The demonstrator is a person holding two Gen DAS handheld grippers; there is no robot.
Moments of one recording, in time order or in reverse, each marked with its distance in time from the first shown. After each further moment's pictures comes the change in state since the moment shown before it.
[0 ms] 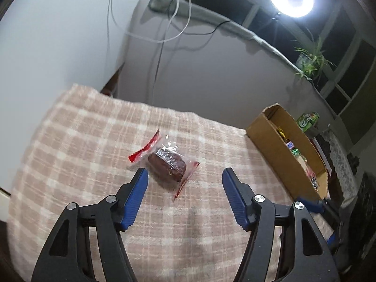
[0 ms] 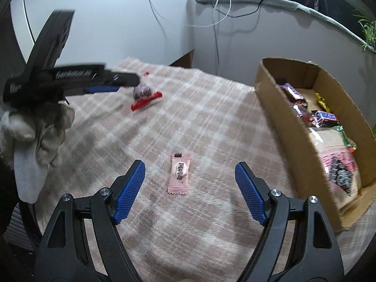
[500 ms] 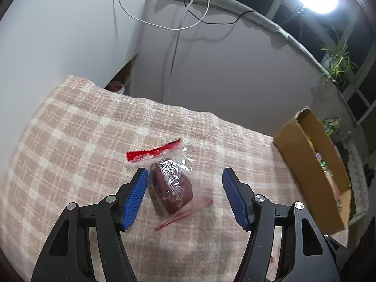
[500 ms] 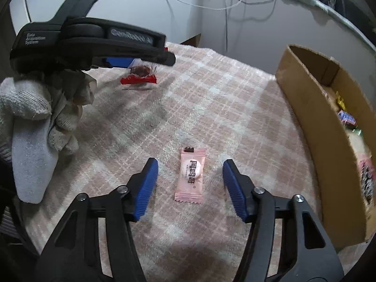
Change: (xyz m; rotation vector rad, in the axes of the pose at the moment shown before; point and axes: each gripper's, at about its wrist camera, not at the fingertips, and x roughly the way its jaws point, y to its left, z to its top) left arm 0.051 -0.005 0.014 -0.040 0.030 0.130; right arm 0.040 0.021 0.000 -0.080 0.079 -0.031
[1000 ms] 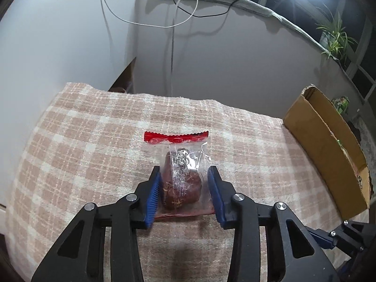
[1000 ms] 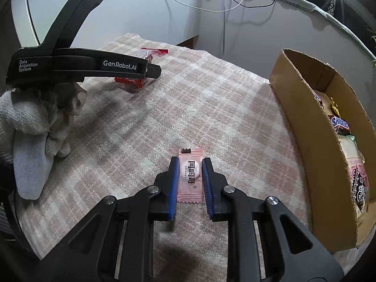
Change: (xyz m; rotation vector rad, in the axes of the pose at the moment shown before) left arm 0.007 -0.007 -0.016 0.119 -0.009 0.057; right arm -0.004 -0.008 0.000 -0.012 -0.005 -0.015
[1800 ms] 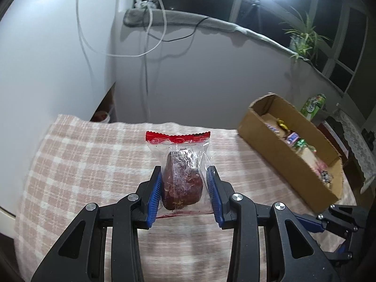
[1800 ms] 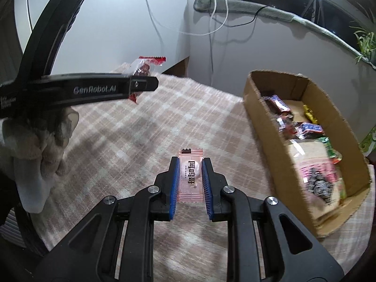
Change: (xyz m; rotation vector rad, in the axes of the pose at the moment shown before) left arm -0.054 -0.044 0.005 0.097 -0.102 -0.087; right arm -0.054 -0.019 -0.005 0.063 -0.121 -0.005
